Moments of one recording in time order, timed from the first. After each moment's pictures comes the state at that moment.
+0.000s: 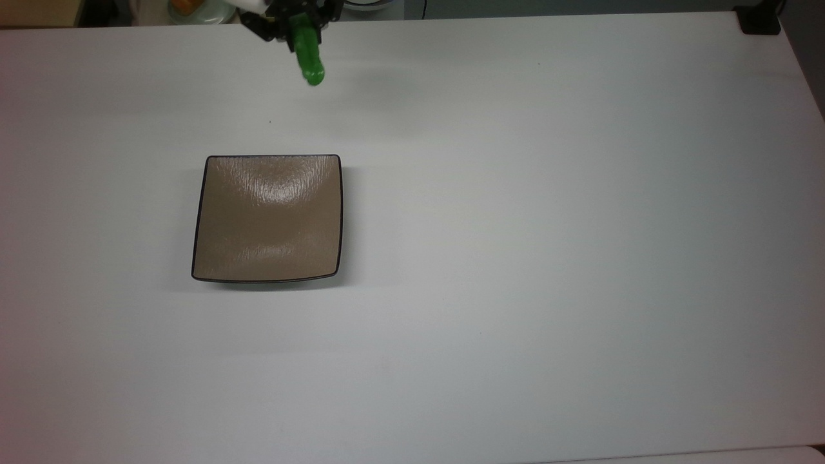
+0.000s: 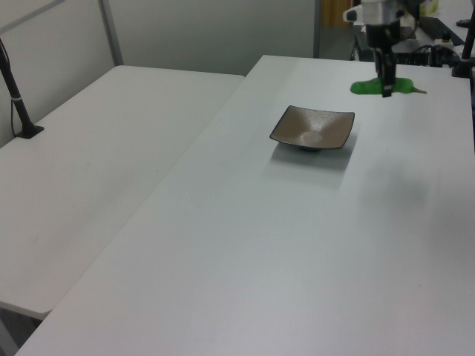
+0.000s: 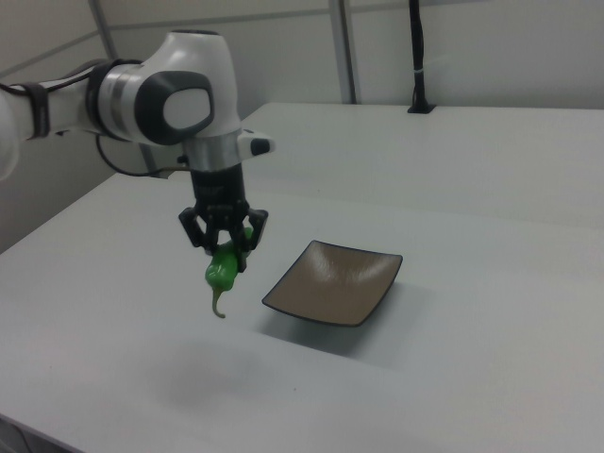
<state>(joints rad) -0.04 -0.04 0.02 -1.88 -0.01 1.68 -0.42</state>
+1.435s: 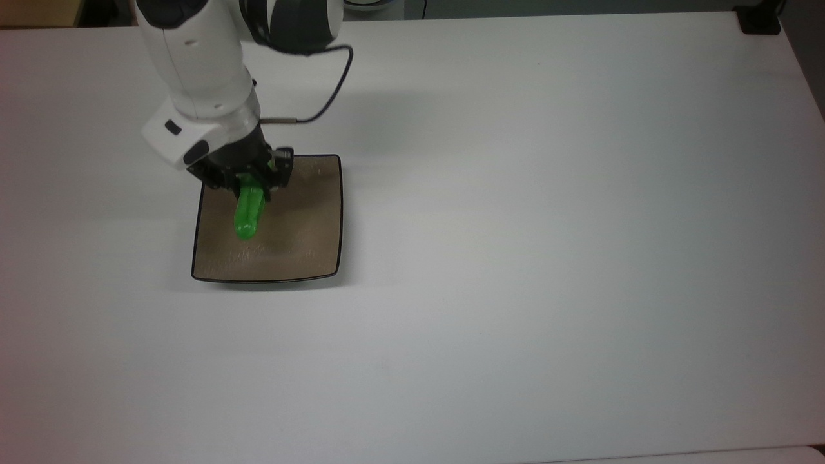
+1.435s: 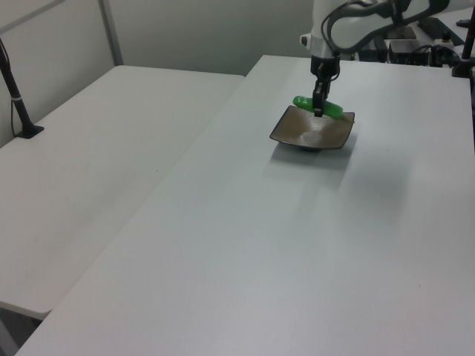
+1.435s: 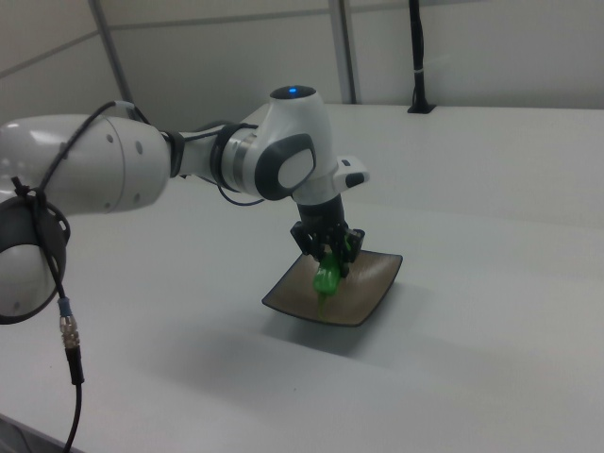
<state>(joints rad) -0.09 0.41 -0.01 -1.61 -0.01 2.10 -0.23</state>
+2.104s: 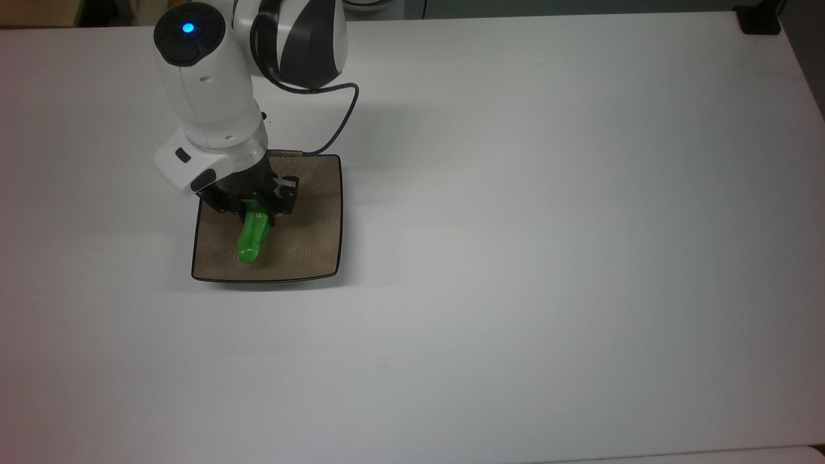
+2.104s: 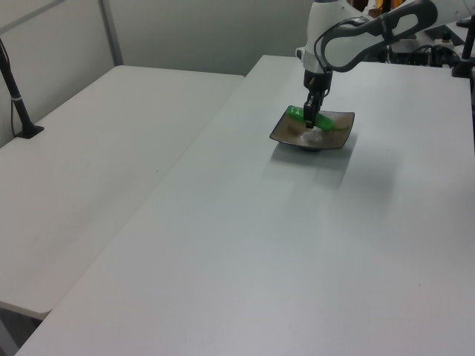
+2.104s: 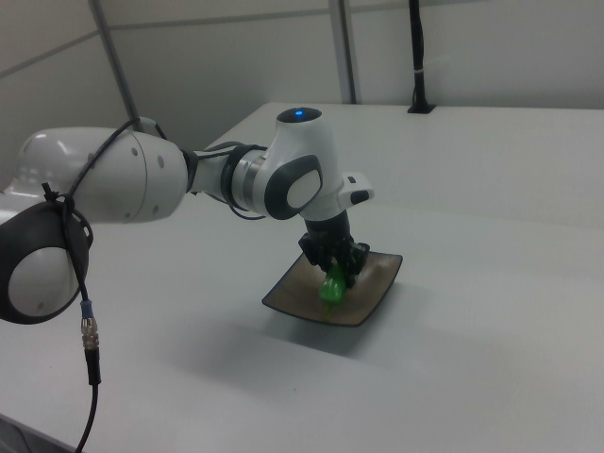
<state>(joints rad) -0.09 0.48 -0.01 -1.61 -0.01 2.19 -0.17</state>
